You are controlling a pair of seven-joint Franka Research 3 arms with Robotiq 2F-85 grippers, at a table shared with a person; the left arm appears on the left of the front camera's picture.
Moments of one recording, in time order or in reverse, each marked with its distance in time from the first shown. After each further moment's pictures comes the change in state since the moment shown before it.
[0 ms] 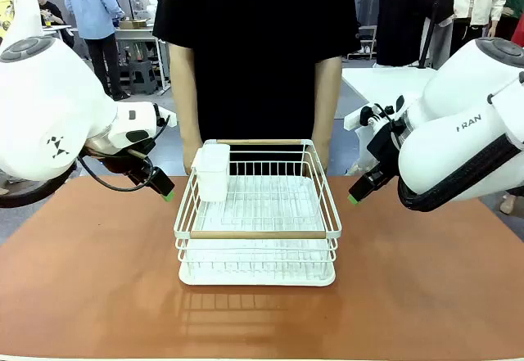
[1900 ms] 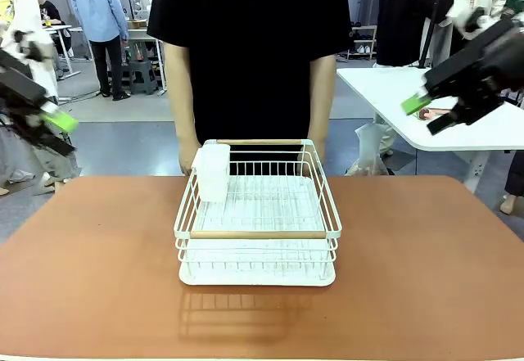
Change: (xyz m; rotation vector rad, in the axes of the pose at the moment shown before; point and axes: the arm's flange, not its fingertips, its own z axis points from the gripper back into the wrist) left arm -0.066 0.146 0.145 -0.917 -0.007 0.254; right arm -0.015 -0.102 0.168 0.617 -0.072 -0.478
